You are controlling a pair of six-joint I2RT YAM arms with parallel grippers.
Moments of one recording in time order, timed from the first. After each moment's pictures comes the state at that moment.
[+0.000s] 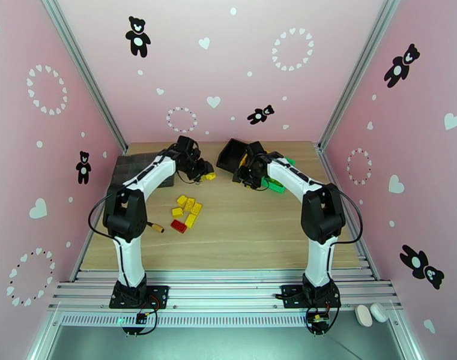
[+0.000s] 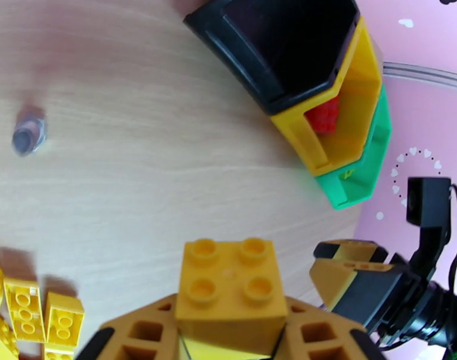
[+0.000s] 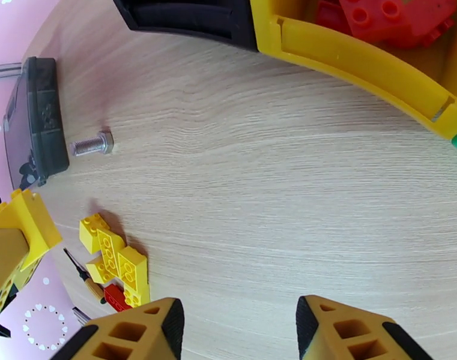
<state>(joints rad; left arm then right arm) -0.33 2.12 1.90 -0.79 0.55 -0.77 0.42 1.96 1.62 -0.80 -0.29 0.66</state>
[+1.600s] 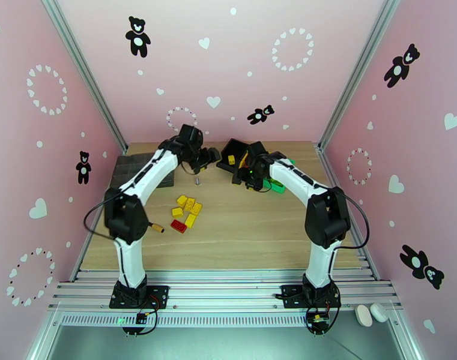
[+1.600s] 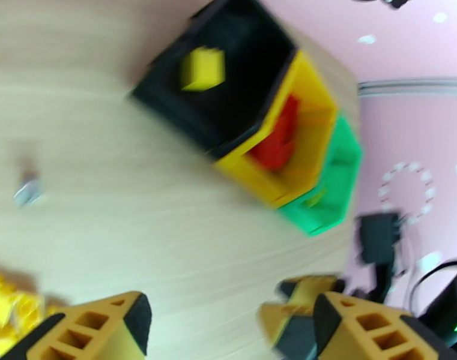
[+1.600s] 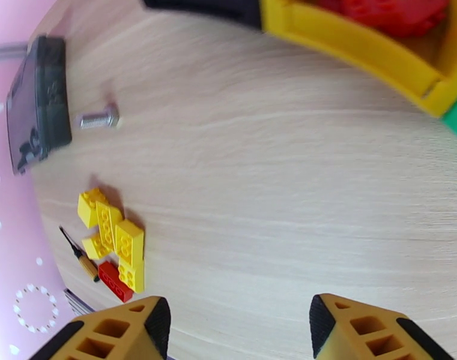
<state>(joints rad) -0.39 1.93 1.78 -0.83 0.33 -0.68 0.47 1.92 1.62 -0.87 -0.28 0.60</state>
